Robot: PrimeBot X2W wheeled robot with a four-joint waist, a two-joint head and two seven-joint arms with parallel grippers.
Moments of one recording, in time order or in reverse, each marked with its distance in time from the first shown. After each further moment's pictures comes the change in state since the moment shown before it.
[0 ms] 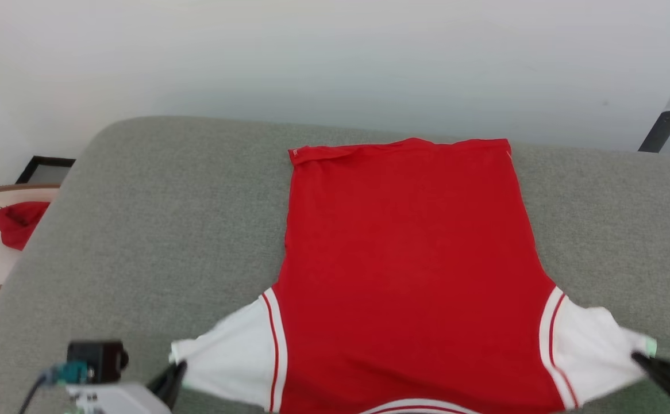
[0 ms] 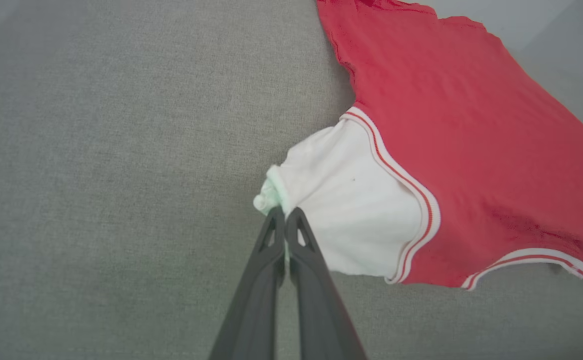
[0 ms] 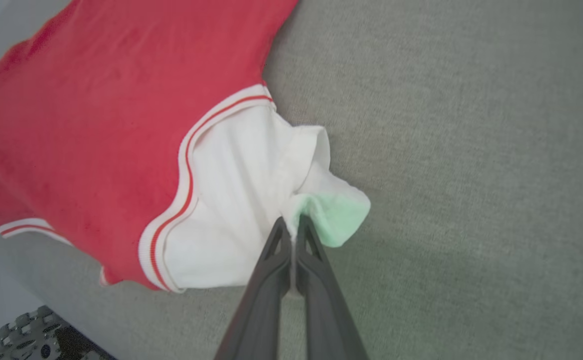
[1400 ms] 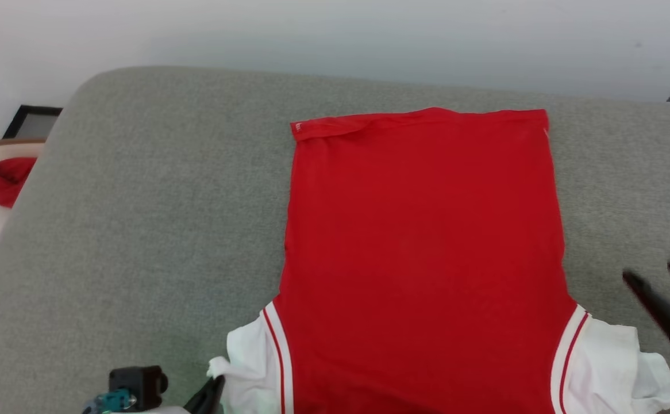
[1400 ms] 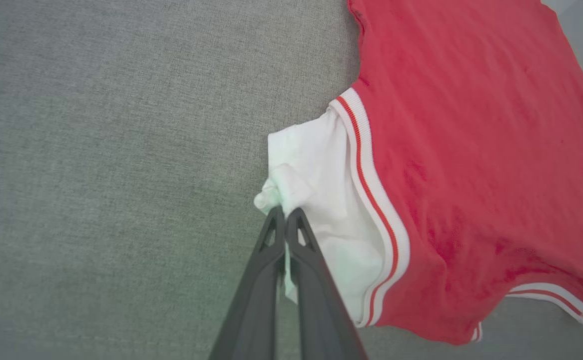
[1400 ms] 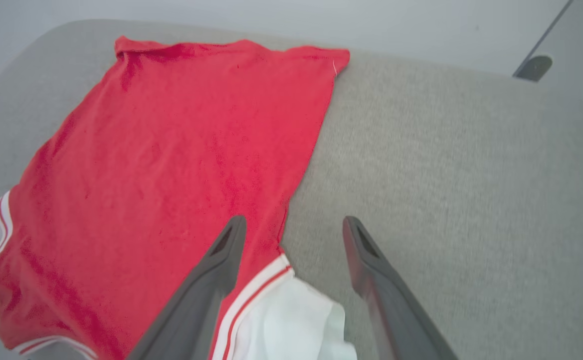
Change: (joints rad) left arm 0.069 -0.143 -0.021 0.045 0.022 0.027 -0.109; right arm 0.028 0.289 -0.365 -0.458 -0.308 0.000 0.381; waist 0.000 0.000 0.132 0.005
